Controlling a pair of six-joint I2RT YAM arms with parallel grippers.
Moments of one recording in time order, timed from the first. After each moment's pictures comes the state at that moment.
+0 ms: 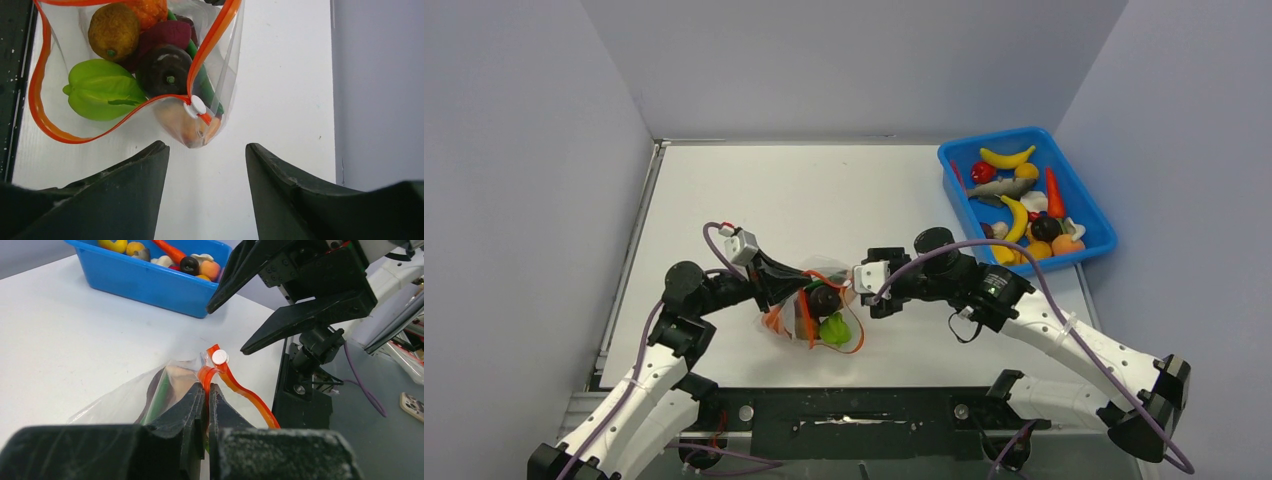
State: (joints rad) left arm -0.39 0.71 0.42 0.41 0.80 -0.38; right arm 0.87 1.04 0.98 -0.45 -0.34 -0.82
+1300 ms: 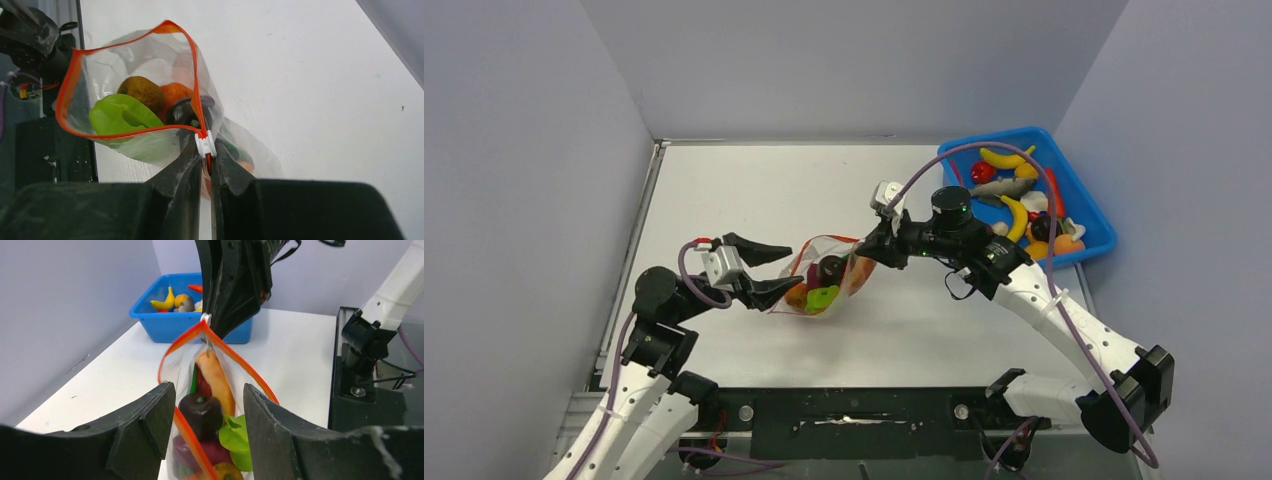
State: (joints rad) left arm -0.39 0.58 0.57 0.22 0.76 -0.11; right arm 0.64 1.18 1.05 -0.28 -0.59 -0.27
